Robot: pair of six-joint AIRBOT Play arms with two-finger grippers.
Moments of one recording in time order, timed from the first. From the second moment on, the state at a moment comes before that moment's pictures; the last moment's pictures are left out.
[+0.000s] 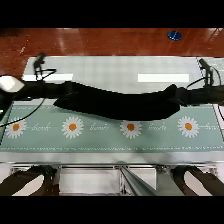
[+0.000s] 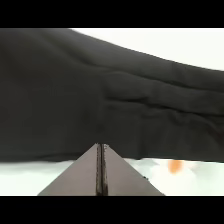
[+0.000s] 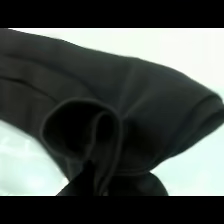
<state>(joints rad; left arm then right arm) -0.15 -1.12 0.93 0.87 -0.92 -1.38 -0.17 -0.96 0.90 -0.94 1.23 1.37</state>
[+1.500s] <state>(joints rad) -0.13 -1.26 1.24 0.84 -1.07 -1.47 0.19 -0.85 0.93 -0.78 1.08 1.52</state>
